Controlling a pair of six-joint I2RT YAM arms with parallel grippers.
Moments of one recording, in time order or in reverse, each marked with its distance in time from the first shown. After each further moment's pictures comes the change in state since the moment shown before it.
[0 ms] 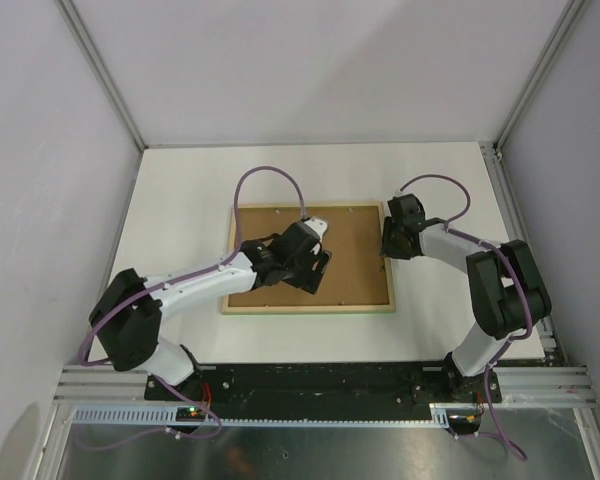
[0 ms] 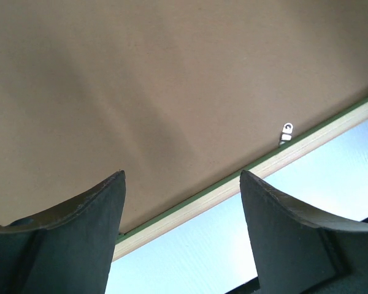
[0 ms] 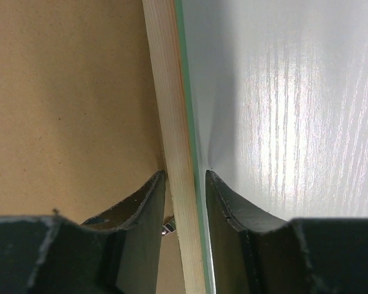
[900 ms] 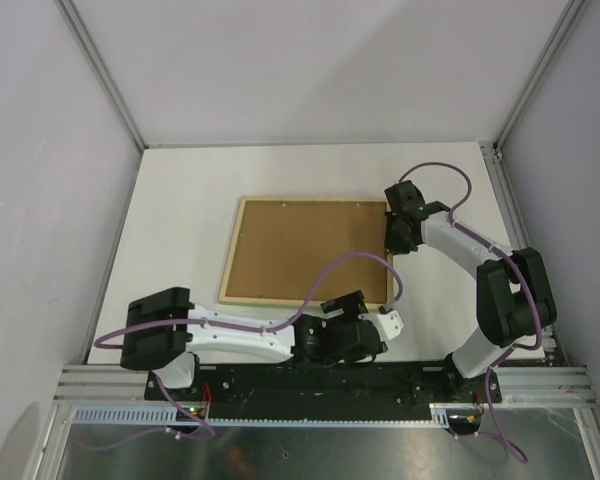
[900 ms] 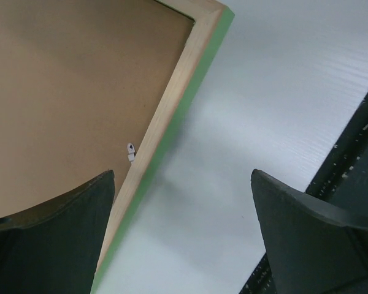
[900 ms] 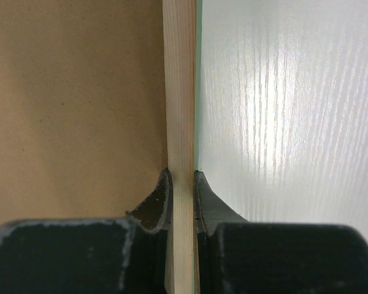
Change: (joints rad) left arm -0.602 0.111 -0.004 0.227 -0.383 0.328; right arm 0.031 -0.046 0.151 -0.289 0.032 0.003
